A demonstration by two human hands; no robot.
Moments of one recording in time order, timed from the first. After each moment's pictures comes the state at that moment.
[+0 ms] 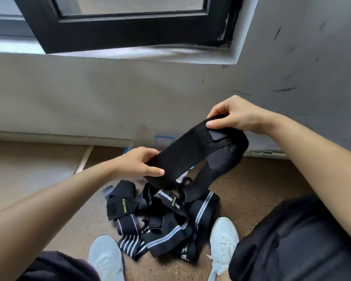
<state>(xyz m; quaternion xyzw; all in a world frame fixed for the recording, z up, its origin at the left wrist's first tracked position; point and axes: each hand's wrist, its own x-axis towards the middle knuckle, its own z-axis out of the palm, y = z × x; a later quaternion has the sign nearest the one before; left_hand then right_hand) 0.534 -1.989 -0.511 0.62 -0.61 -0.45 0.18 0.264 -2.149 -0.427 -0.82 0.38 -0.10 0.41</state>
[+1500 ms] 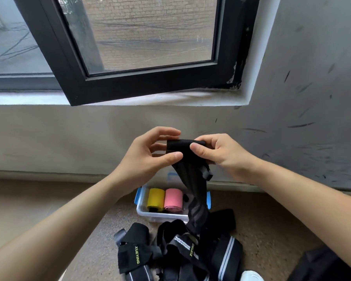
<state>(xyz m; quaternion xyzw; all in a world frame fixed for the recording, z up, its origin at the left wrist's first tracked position) 0.545 -2.023 -0.416 0.55 -0.59 -0.33 0.49 0.342 -2.125 -0.428 -0.72 0.28 -0.27 0.57</state>
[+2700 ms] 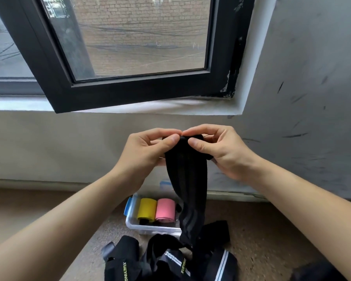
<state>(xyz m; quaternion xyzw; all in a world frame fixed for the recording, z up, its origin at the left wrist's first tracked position) 0.522 -2.060 -0.400 0.51 -0.47 -0.43 0.58 0.336 -2.149 -0.407 -0.65 0.22 -0.36 0.63</state>
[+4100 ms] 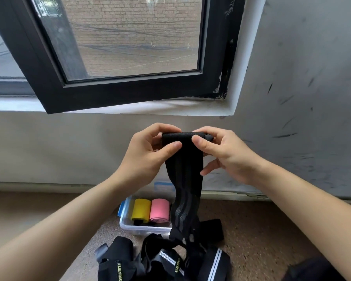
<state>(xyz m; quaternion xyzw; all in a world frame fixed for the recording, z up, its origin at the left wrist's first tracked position) 0.511 -2.066 -0.406 0.49 -0.60 -0.30 0.56 0.308 -2.146 -0.399 -0.68 0.28 -0.30 0.61</state>
